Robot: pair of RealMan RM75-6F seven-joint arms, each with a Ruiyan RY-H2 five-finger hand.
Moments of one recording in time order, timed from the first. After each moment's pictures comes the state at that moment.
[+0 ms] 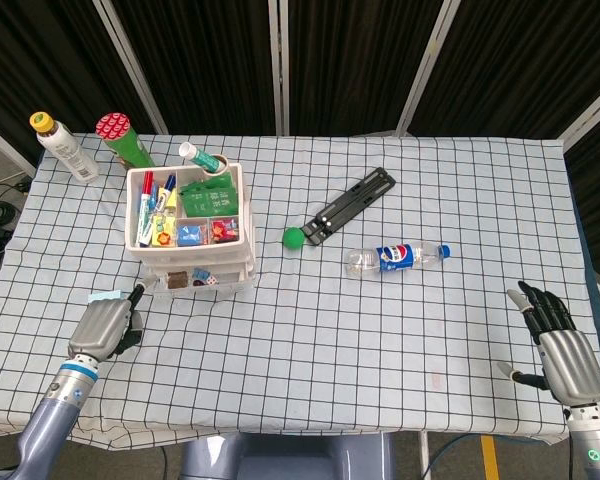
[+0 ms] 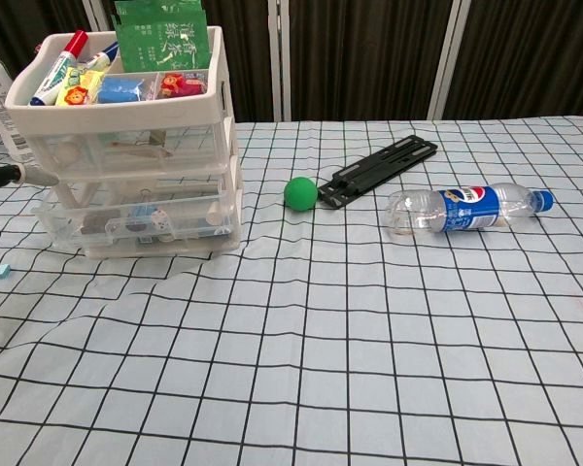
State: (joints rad) left arm -0.41 -1.23 -0.08 -1.93 1.07 1.11 0.37; right arm 0.11 -1.10 0.02 -1.58 -1.61 1.49 0.18
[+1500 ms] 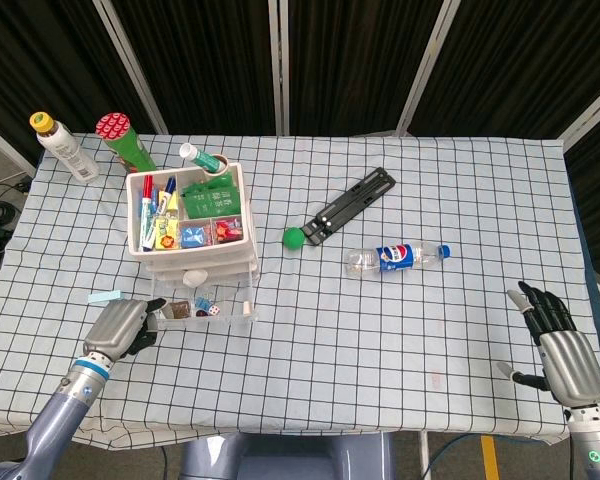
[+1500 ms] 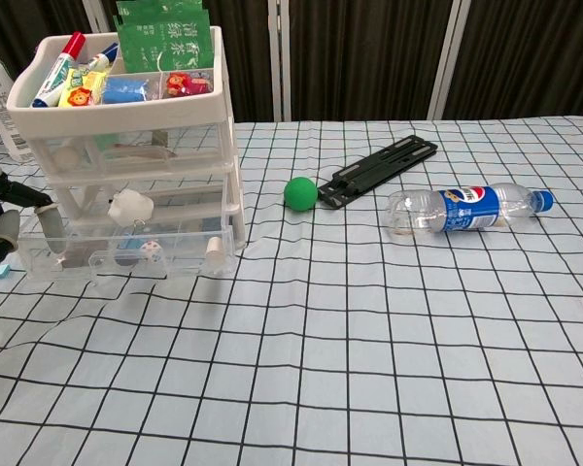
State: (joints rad) left arm -0.45 -1.22 -0.06 -1.93 1.10 1.07 0.28; right arm 0.11 -1.10 0.02 -1.58 -1.62 1.50 0.19
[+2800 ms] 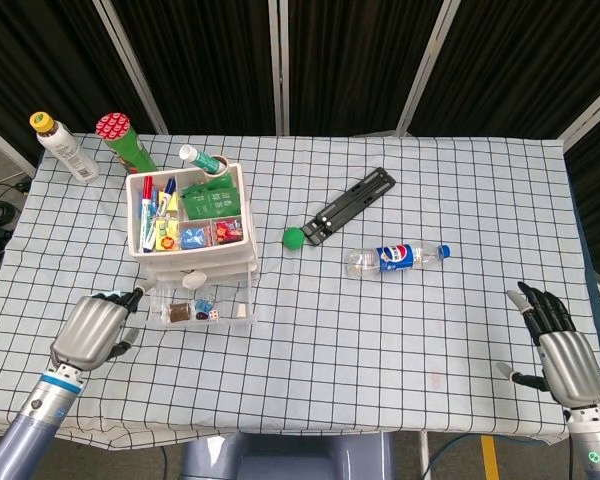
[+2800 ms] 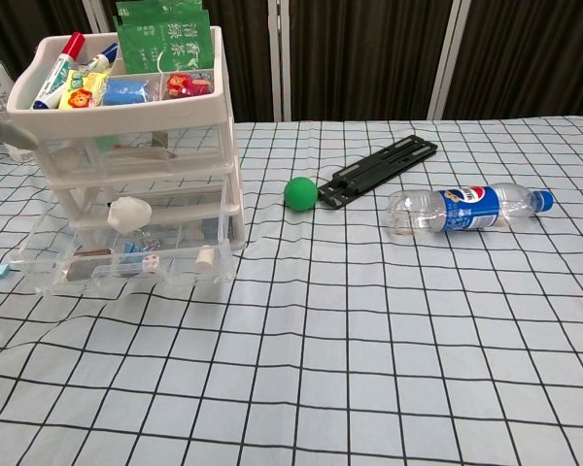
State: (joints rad) left arm -0.38 -1.12 0.01 -1.99 1.37 1.28 0.59; right arm 0.10 -1.10 0.02 -1.58 -1.62 1.51 0.18
